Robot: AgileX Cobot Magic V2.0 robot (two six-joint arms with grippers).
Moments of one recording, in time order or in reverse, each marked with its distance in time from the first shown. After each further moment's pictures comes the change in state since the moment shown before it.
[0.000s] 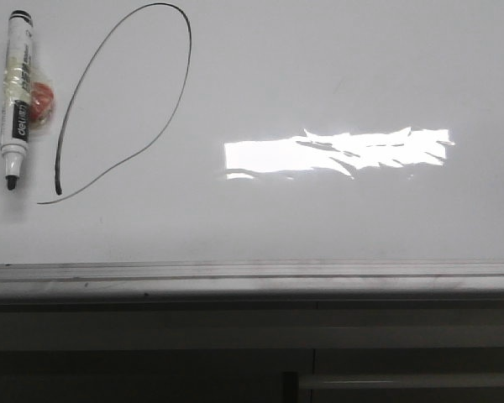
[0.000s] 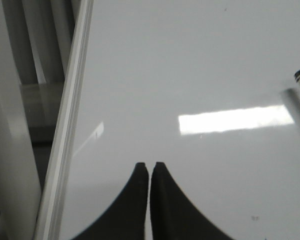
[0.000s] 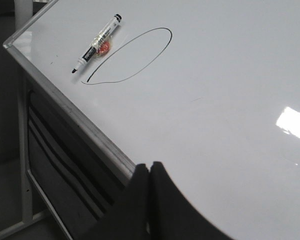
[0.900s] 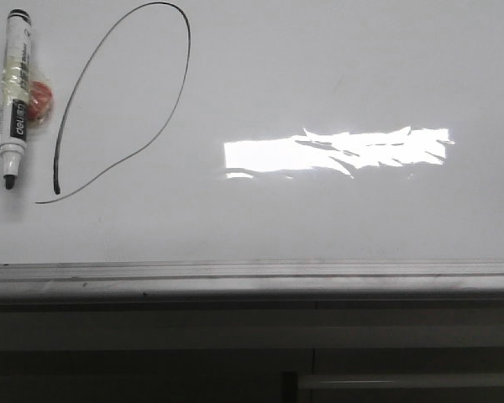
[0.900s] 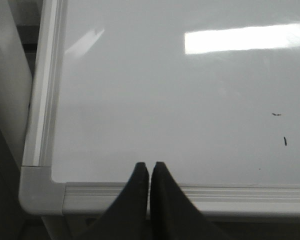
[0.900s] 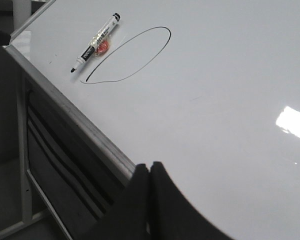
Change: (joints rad) left arm 0.014 0.000 0.000 -0.032 0.282 -0.001; right arm 0.000 0.000 0.000 0.000 0.000 0.000
